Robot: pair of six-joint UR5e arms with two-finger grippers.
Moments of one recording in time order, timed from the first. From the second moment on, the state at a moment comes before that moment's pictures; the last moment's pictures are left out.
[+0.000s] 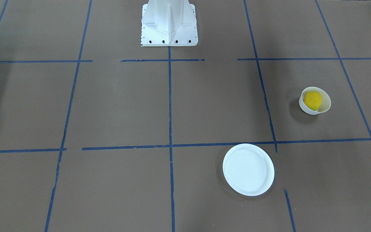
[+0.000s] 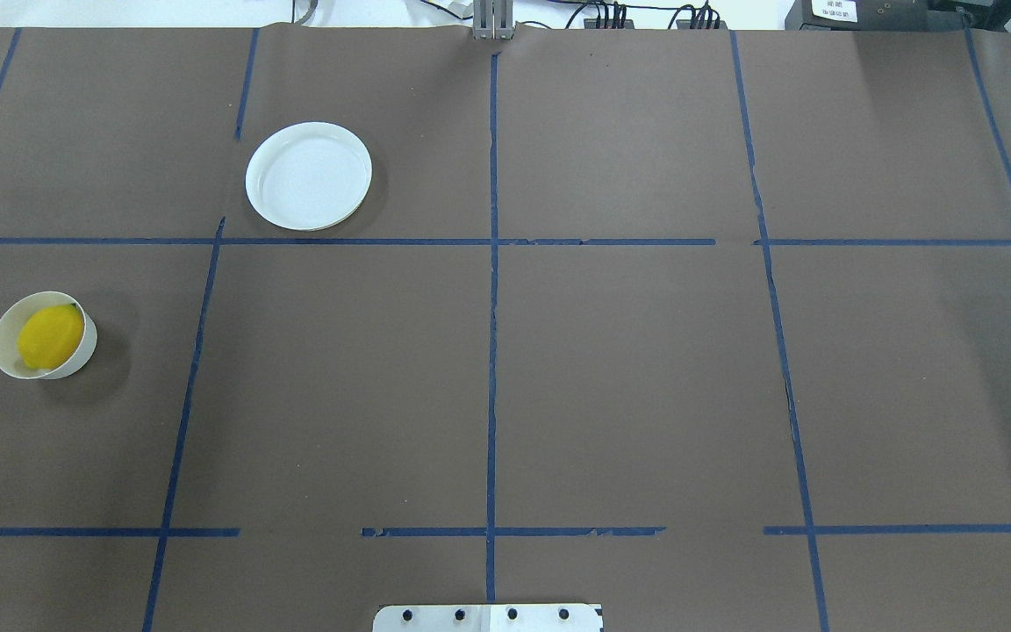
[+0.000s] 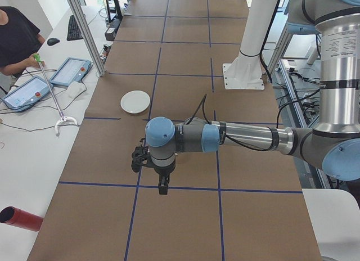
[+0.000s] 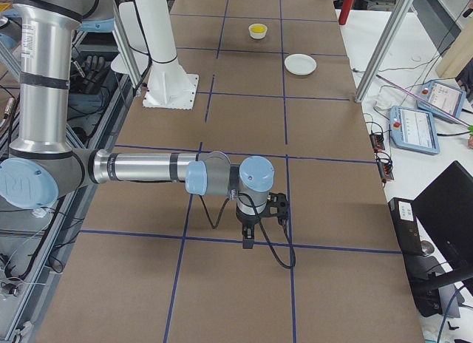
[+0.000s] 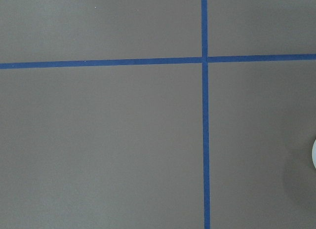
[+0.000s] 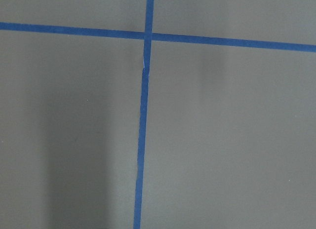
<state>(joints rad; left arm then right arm) -1.63 -1.48 -1.76 -1.44 -2.31 0.10 1.54 -1.71 1.75 -1.64 2.28 -0.05</state>
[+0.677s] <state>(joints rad) -1.63 -1.48 -1.76 -1.44 -2.33 0.10 1.54 -1.71 1.75 -1.64 2.28 -0.05</state>
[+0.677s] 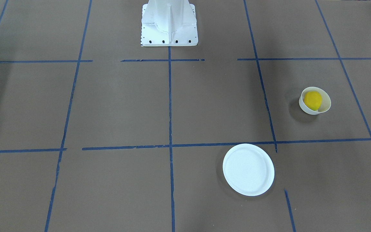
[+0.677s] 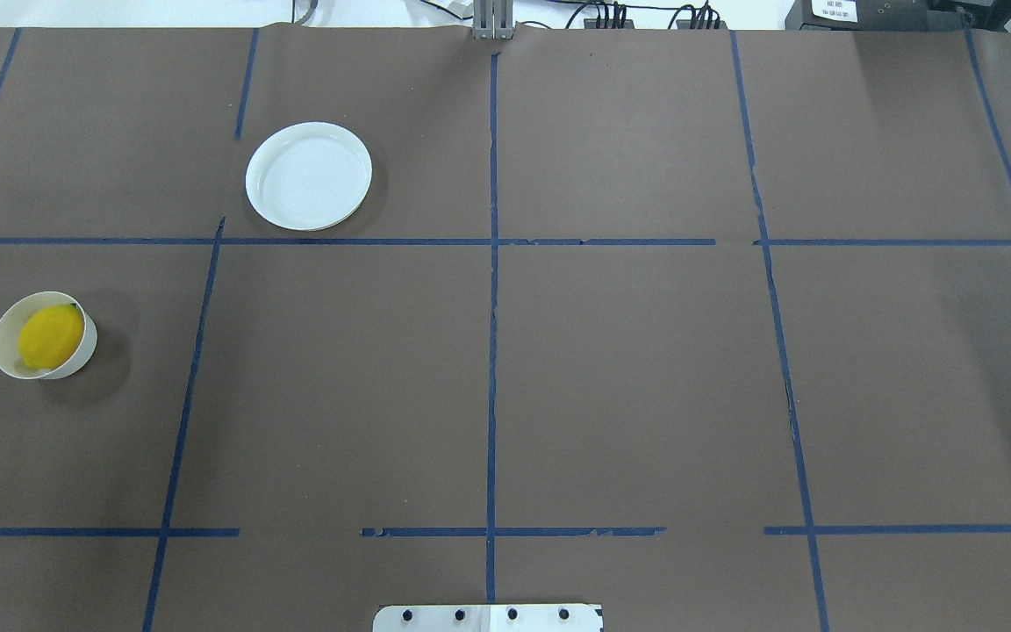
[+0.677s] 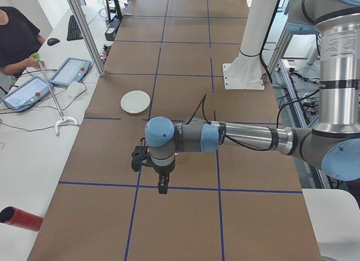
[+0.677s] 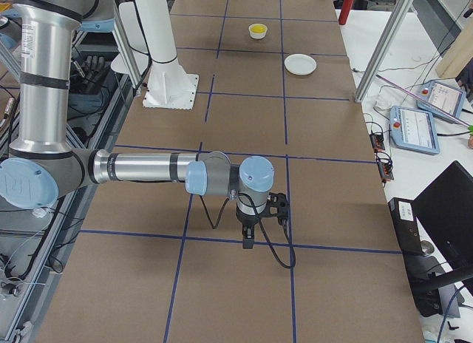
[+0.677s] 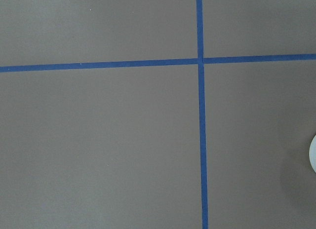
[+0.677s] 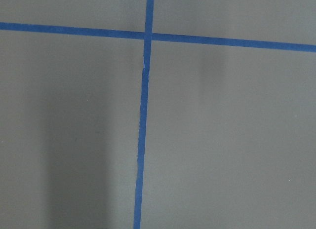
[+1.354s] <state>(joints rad) -1.62 -1.48 -1.76 -1.44 -2.35 0.10 1.54 -1.71 1.75 -1.64 2.28 -0.05</state>
